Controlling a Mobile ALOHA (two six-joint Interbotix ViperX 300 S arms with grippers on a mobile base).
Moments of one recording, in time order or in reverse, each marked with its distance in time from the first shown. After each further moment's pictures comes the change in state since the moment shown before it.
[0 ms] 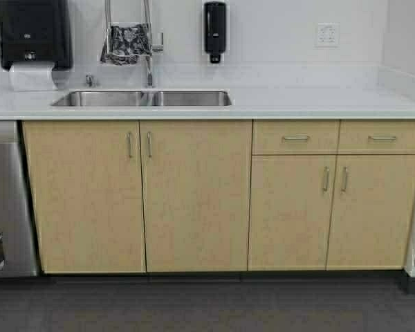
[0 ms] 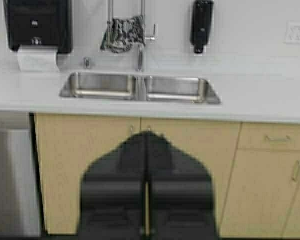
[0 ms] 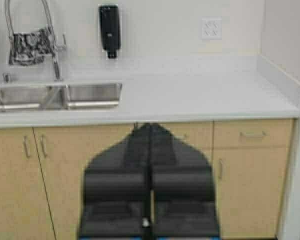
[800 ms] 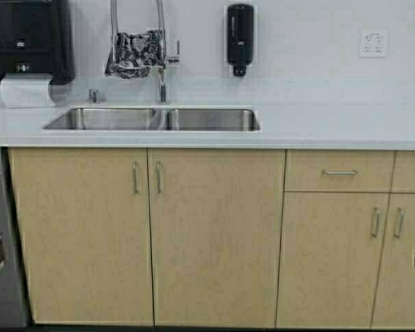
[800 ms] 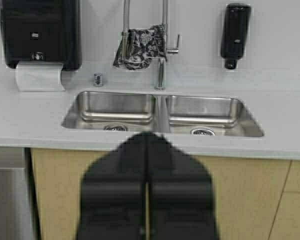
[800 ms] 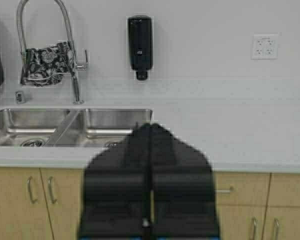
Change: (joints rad) left arm 0.000 -0.003 0.060 0.000 -0.044 0.011; right arm 0.048 -0.002 0.011 -0.006 -0.011 0.003
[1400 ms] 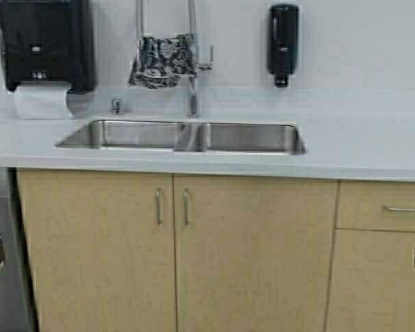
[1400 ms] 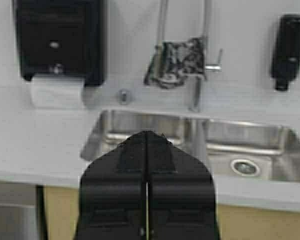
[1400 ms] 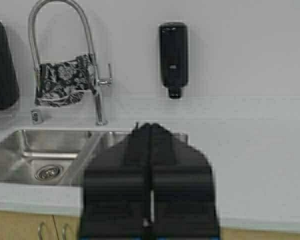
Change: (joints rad) left arm 0.000 -0.005 0.005 0.000 0.000 -0.012; right arm 0.011 -0.002 0.000 0.000 0.000 0.029
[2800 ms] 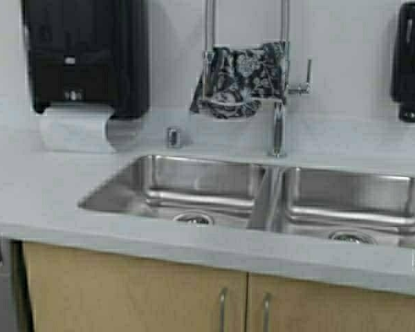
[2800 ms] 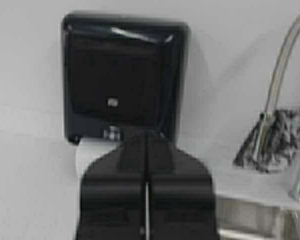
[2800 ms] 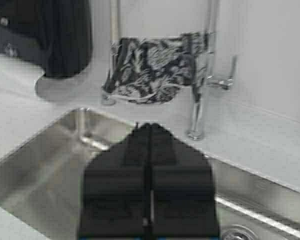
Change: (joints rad) left arm 0.000 -0.152 0.026 0.000 0.069 -0.006; right arm 0.225 0.100 -0.124 -0.114 0.261 0.006
